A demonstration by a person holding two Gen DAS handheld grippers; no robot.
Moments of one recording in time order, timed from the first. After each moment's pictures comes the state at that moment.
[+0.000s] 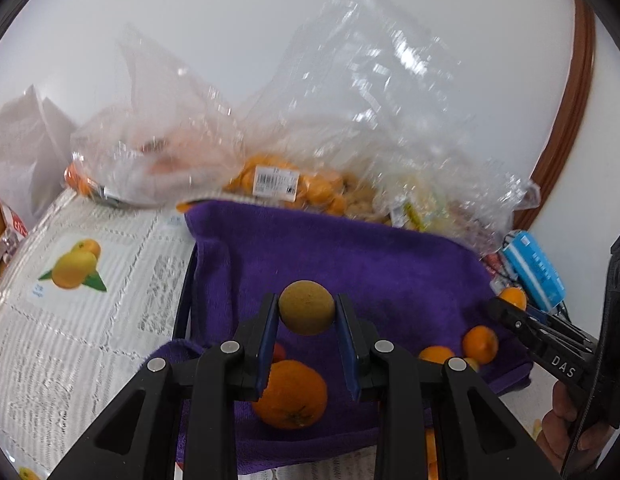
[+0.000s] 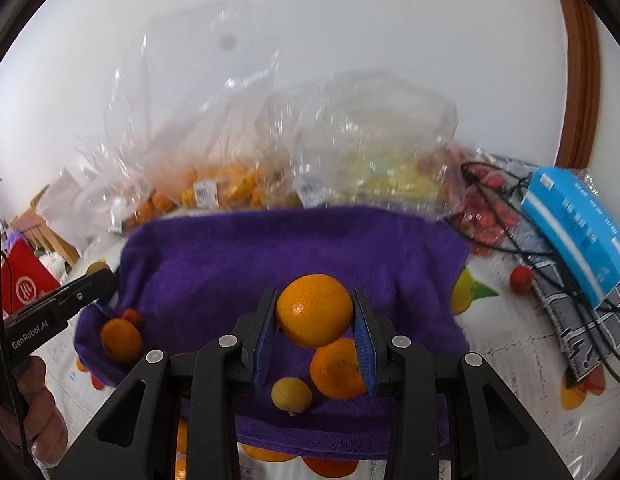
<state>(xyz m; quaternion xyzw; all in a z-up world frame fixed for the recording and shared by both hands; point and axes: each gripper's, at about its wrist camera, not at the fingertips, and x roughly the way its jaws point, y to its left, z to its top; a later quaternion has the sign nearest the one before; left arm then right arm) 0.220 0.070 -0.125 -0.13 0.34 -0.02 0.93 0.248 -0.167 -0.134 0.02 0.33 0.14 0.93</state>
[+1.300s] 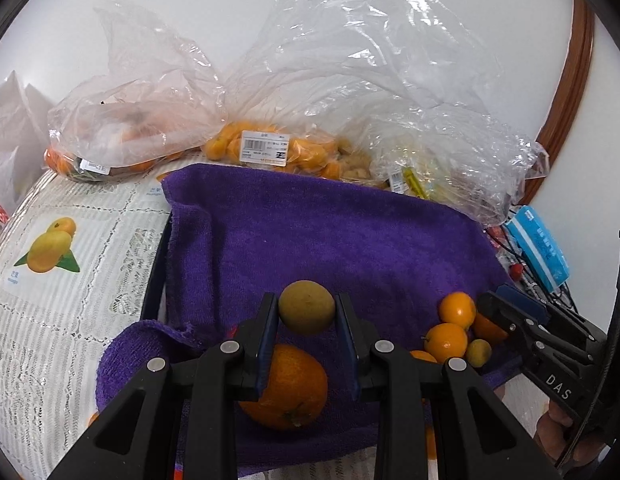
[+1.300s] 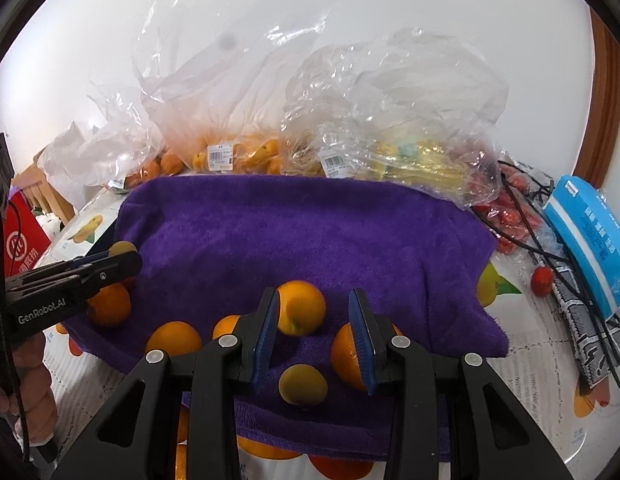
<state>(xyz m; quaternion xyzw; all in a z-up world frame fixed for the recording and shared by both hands) 0.236 0.062 -0.141 -0.12 0.36 -0.04 0.92 0.240 -0.142 -0.158 -0.04 0.32 0.16 0.93</state>
